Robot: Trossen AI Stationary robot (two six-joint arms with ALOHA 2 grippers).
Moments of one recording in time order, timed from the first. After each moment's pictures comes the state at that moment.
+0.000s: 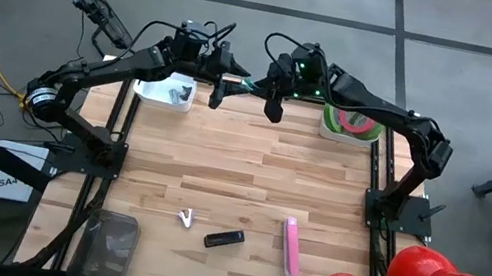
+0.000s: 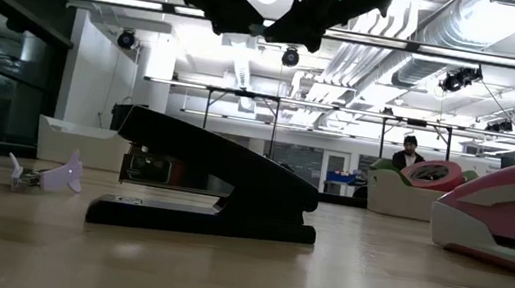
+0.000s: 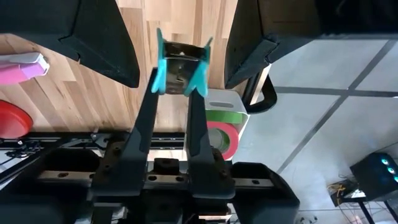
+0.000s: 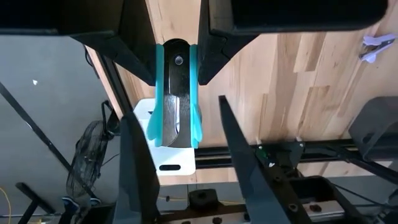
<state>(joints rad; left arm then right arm) 0.63 1.41 1.23 -0.13 0.49 0.26 -0.50 1.71 1.57 -0.35 -0.35 -0.19</state>
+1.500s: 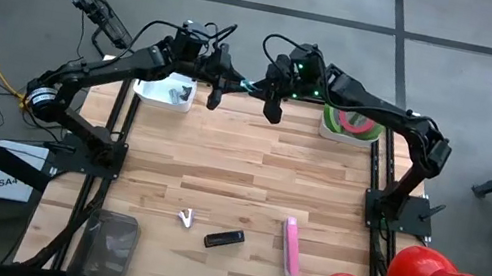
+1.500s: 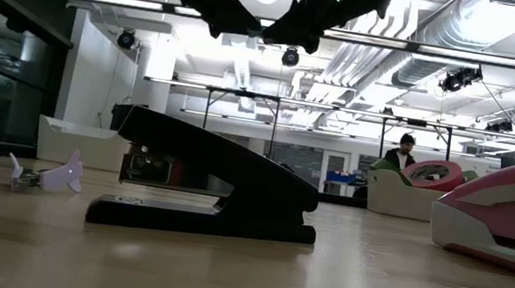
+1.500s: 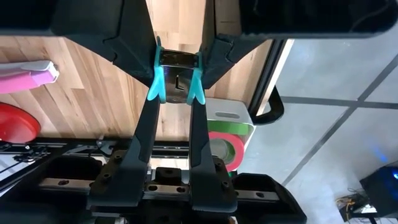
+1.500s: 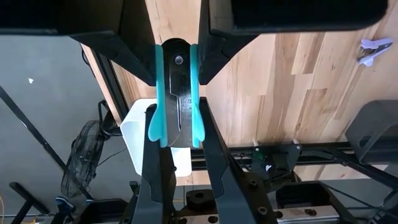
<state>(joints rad) 0.63 1.41 1.23 -0.18 0.49 0.25 -0.50 1.72 1.57 -0.34 -0.36 -0.19</state>
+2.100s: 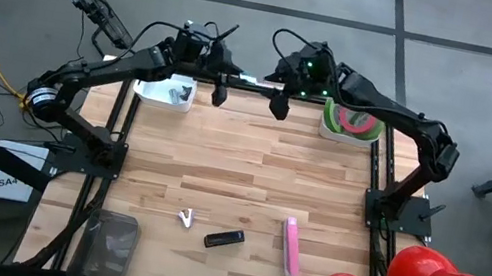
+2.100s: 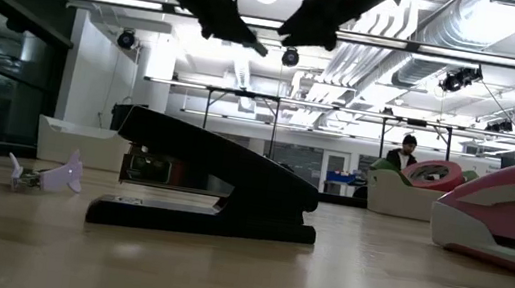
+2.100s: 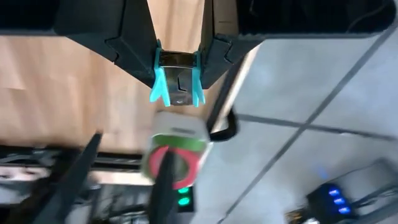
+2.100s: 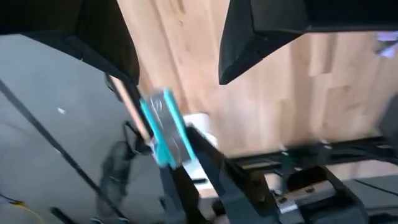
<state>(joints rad) 0.63 1.41 1.23 -0.19 0.29 0.25 -0.50 1.65 1.57 -0.44 -0.24 -0.13</state>
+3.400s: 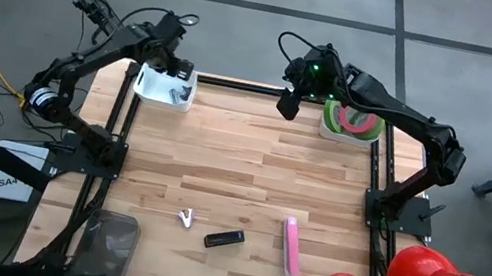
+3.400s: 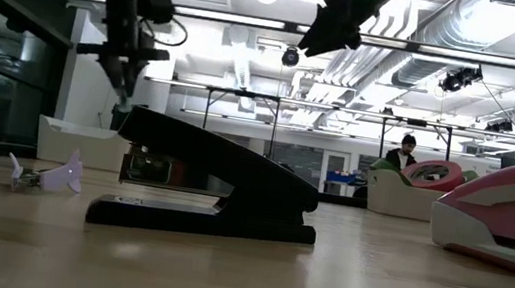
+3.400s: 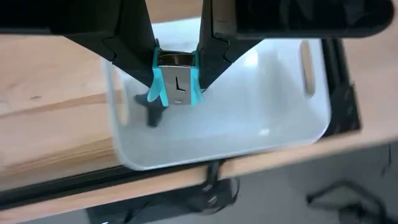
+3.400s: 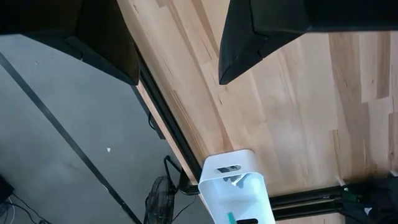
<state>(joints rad) 1.00 1.41 1.23 -0.94 -0.16 -0.34 -0.51 1.60 1.57 -0.62 -0.03 -0.13</state>
